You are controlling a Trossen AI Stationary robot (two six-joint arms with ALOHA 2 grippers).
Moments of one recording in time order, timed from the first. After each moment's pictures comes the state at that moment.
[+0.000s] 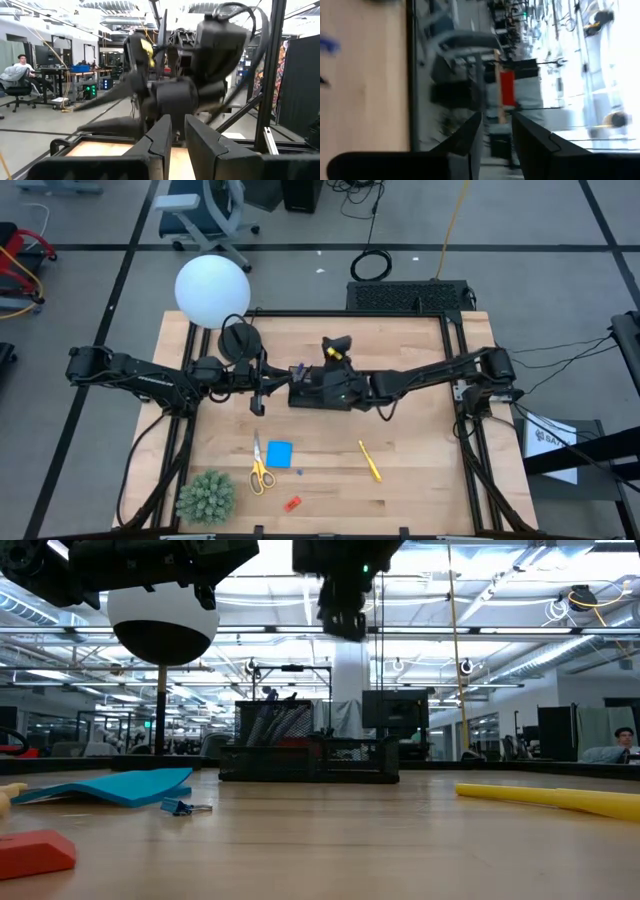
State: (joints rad) left arm 0.01 1.11 0.39 0.95 0.00 -0.03; right arm 0.10 1.80 1.33 0.04 1.18 -0.97
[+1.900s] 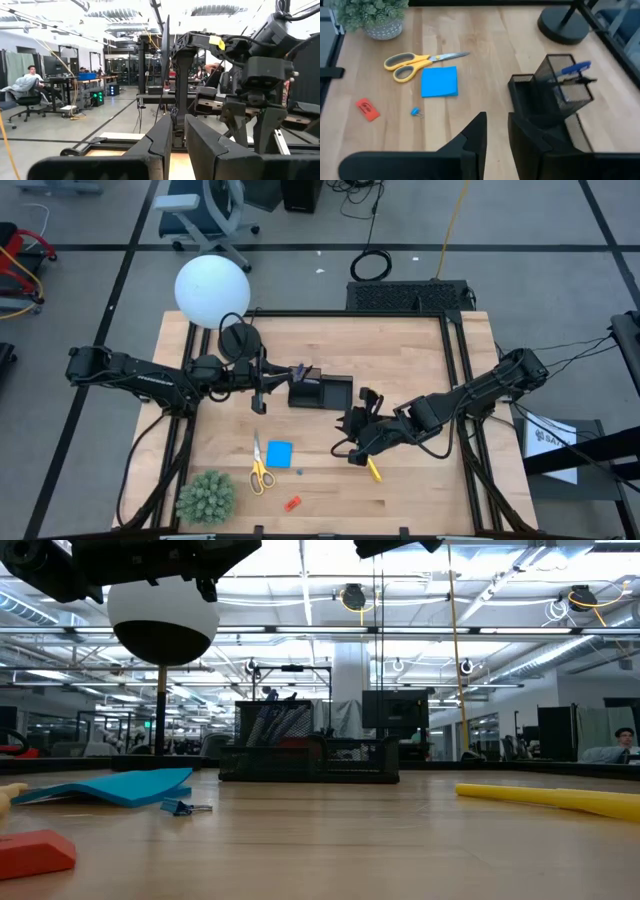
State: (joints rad) left arm 0.01 1.11 0.42 0.94 -0.02 0.02; right arm 0.43 1.58 1.33 -0.56 0.52 0.36
